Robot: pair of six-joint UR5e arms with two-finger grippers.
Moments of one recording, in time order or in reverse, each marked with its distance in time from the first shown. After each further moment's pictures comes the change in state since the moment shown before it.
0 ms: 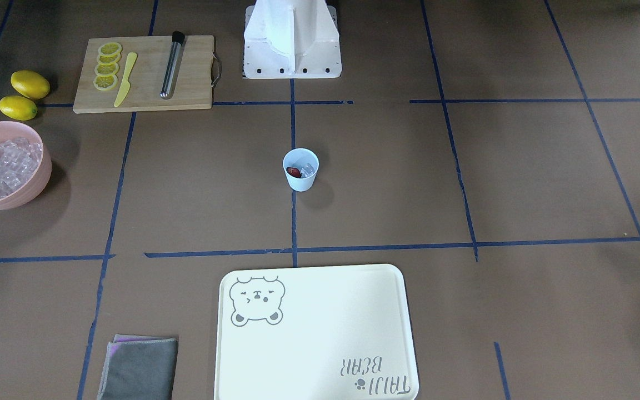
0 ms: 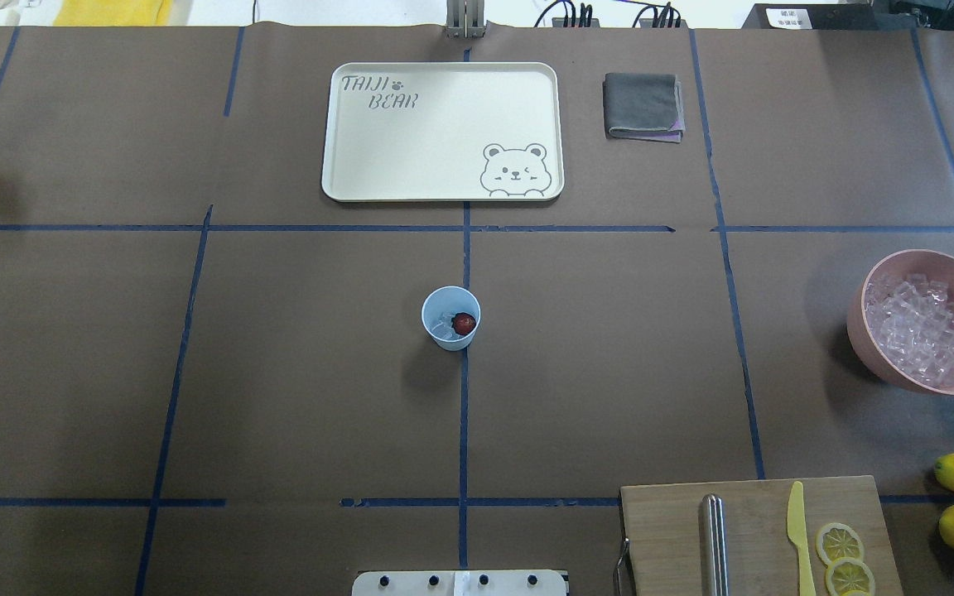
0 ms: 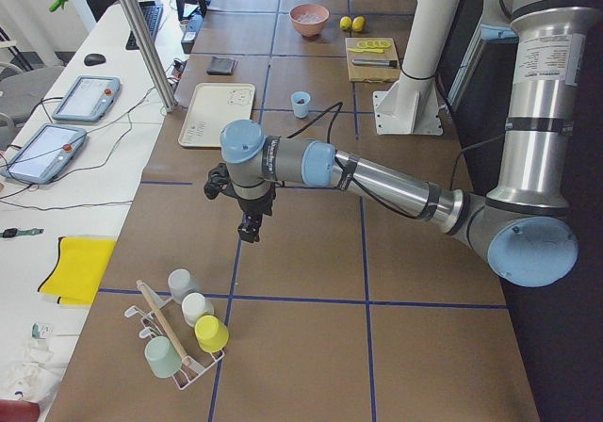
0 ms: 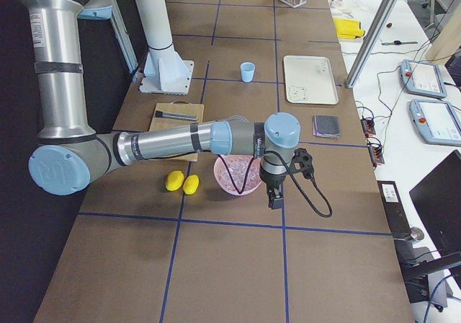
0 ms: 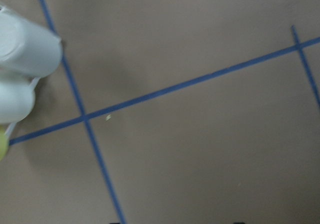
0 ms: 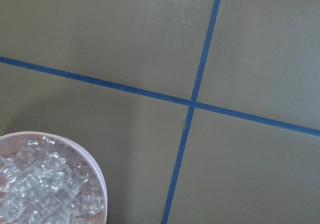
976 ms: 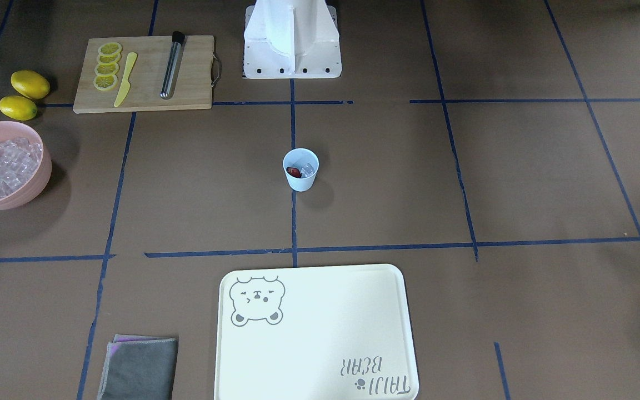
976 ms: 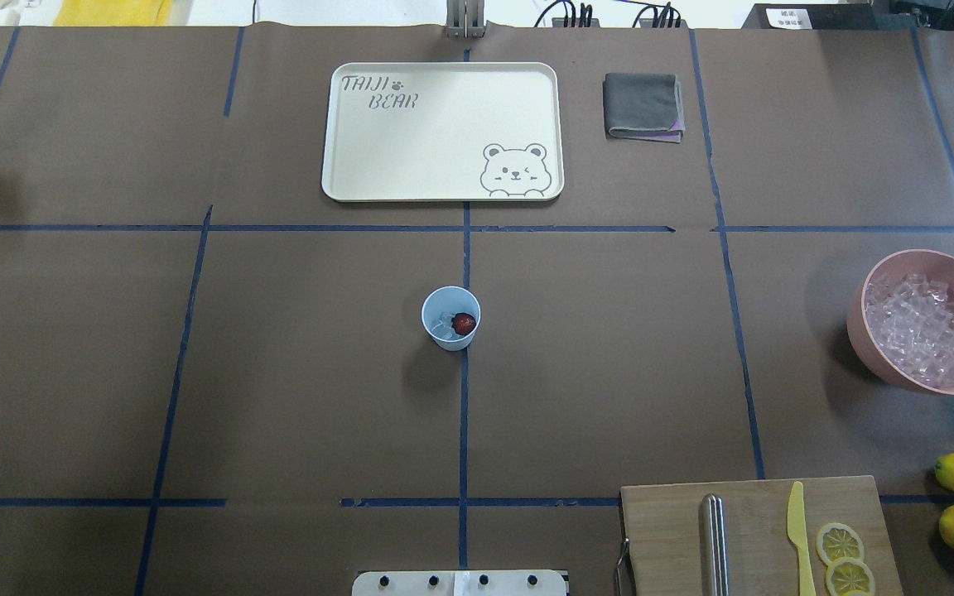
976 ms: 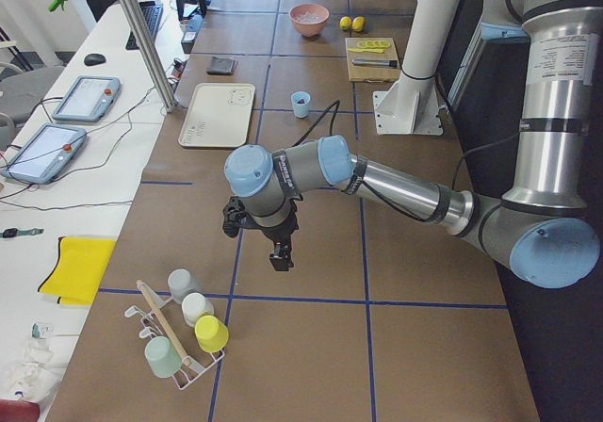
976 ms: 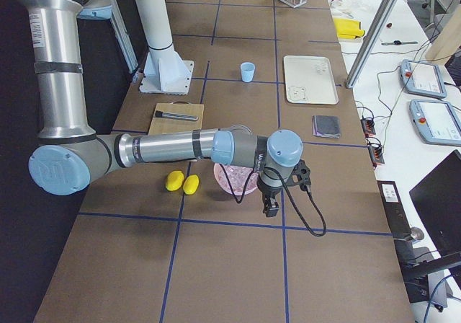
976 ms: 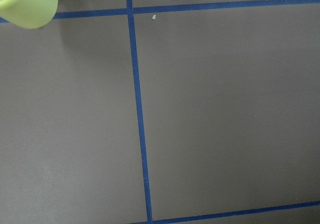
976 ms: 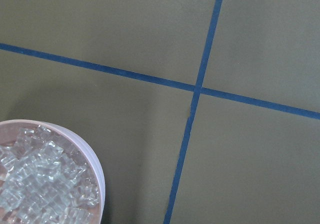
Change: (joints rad) left arm -0.053 0.050 -0.004 0.213 -0.009 0.051; right arm 0.007 -0.005 -0.029 -0.043 0.070 -0.034
